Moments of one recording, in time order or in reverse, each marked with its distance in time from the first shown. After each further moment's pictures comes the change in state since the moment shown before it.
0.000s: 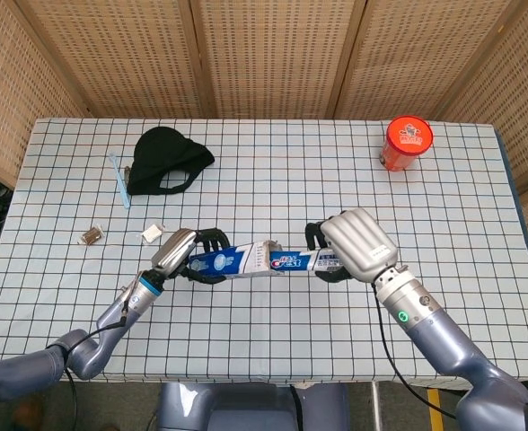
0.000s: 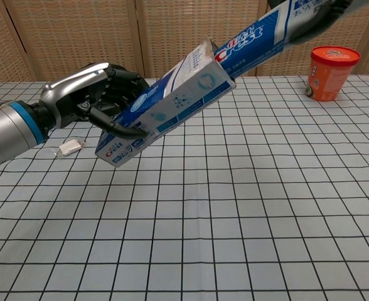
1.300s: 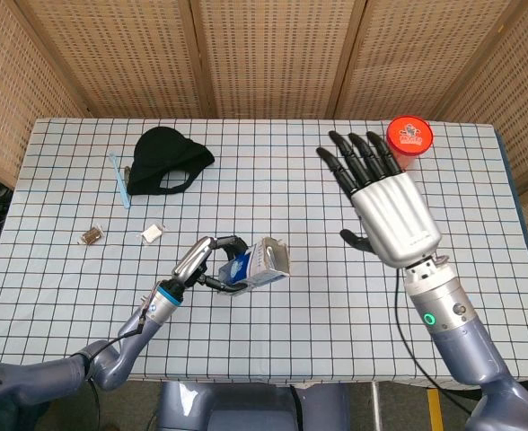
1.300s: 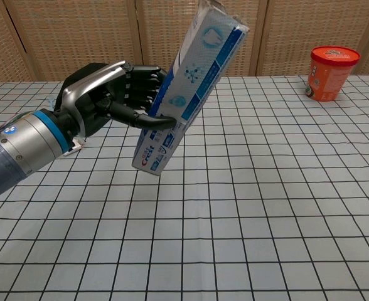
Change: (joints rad) left arm 0.000 -0.085 -0.029 -0.048 -0.023 0.031 -0.153; right arm -0.045 0.067 0.021 -0.050 -0.105 0.348 -0.127
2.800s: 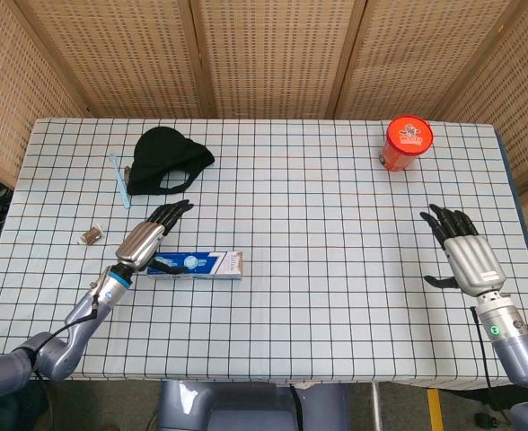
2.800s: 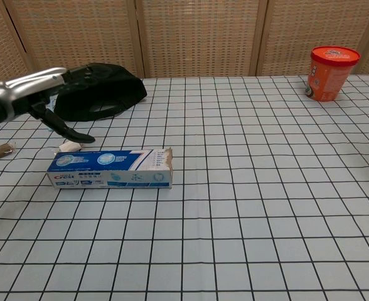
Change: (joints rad) left arm 0.073 0.265 0.035 -0.067 -0.106 -0.103 0.463; right arm -0.399 -0.325 -0.262 0.741 -0.398 -0.091 0.562
